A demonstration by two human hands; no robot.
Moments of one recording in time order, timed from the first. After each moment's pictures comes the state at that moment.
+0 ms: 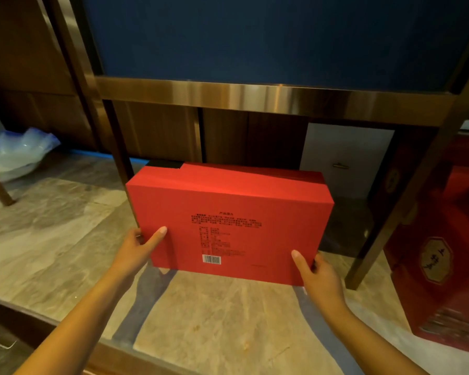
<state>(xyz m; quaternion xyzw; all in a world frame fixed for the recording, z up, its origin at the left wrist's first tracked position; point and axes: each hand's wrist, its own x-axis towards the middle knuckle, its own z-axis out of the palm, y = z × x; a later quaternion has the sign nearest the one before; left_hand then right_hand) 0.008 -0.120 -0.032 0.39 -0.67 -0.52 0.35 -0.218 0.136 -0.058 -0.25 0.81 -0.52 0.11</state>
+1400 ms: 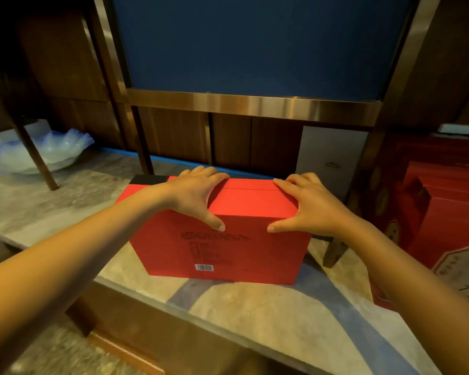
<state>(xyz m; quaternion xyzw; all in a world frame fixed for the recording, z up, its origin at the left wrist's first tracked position) -0.035 -0.001 0.131 0.22 -0.97 0.02 -0.01 -0.226 0.177 0.104 -0.61 0.78 -0.16 -0.01</state>
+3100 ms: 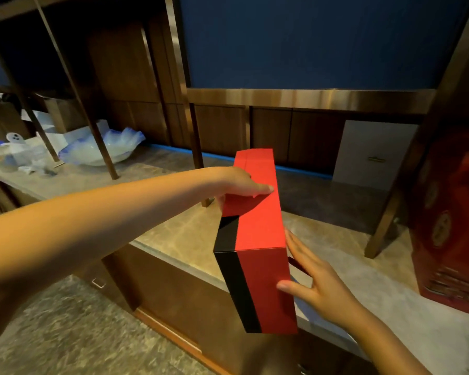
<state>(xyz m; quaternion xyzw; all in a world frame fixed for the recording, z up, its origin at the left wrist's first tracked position) 0.002 0.051 0.164 0.47 -0.83 -0.31 -0.05 -0.097 0.229 0.012 -0.60 0.64 -0.41 0.24</state>
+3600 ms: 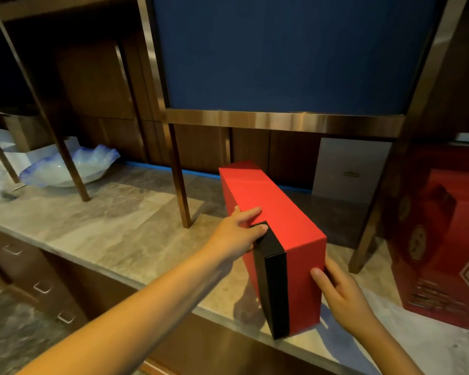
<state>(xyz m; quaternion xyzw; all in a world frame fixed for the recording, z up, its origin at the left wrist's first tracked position) 0.008 0.097 0.120 0.34 -0.67 -0.62 0.22 -0.132 0.235 0.010 -0.45 0.67 -0.56 0.19</state>
